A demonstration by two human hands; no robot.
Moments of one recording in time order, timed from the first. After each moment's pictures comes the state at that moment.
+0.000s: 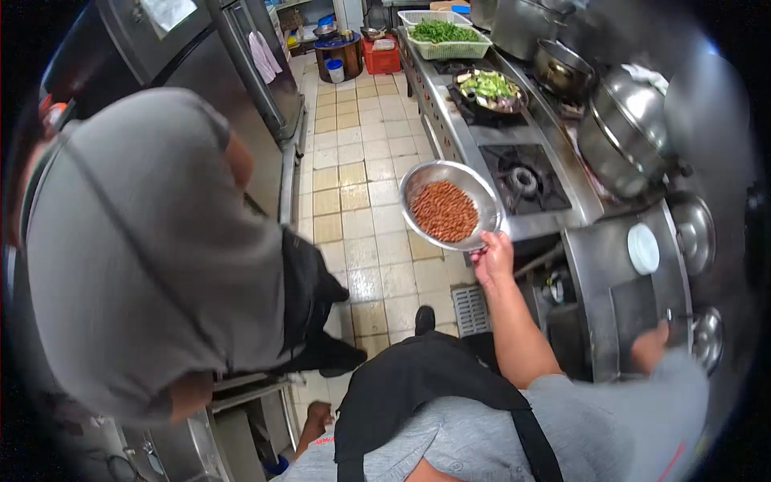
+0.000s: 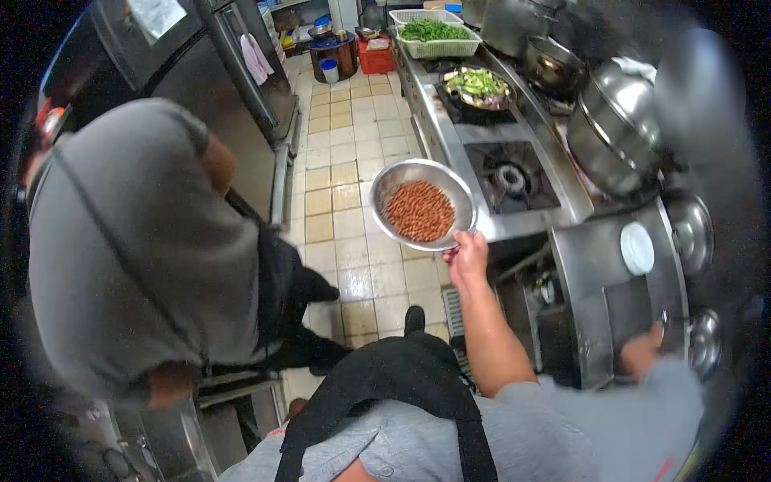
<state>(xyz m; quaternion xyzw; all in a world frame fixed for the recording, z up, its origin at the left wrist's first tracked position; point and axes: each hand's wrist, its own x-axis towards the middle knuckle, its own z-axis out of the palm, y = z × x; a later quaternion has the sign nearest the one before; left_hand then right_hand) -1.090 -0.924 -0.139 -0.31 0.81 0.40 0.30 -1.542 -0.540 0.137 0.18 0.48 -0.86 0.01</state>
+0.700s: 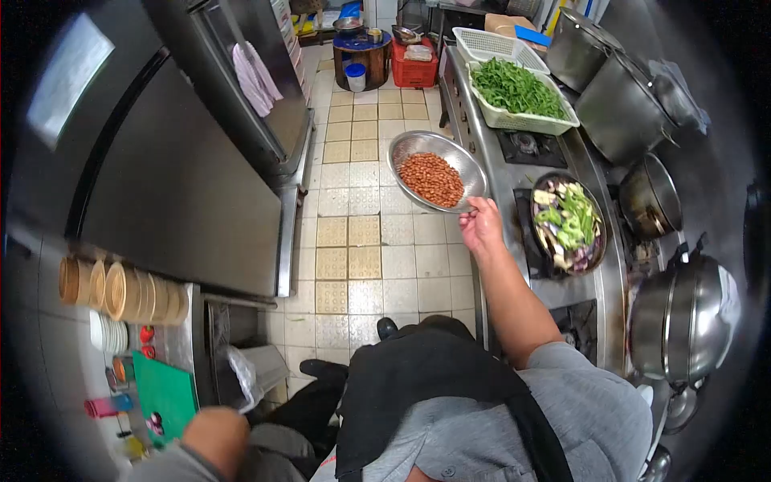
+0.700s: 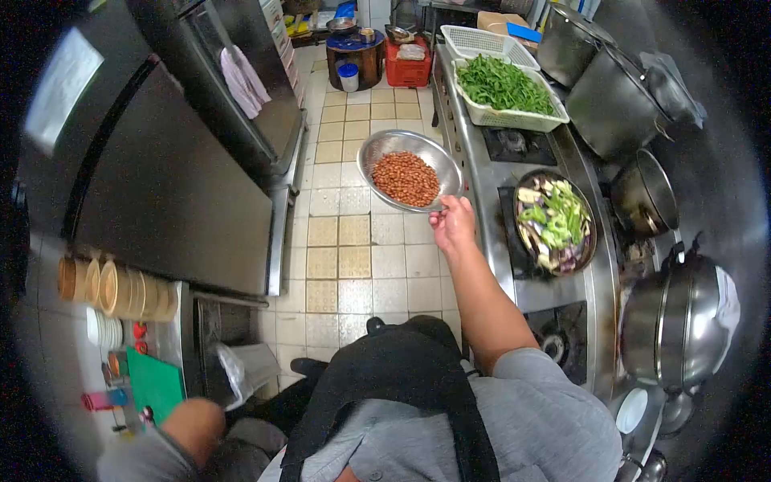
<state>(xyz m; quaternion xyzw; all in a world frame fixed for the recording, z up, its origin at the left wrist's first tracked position) -1.584 -1.083 -0.140 -0.48 0.74 0.40 0.25 -2.105 -0.753 0.146 0.18 0.45 -0.87 0.09</state>
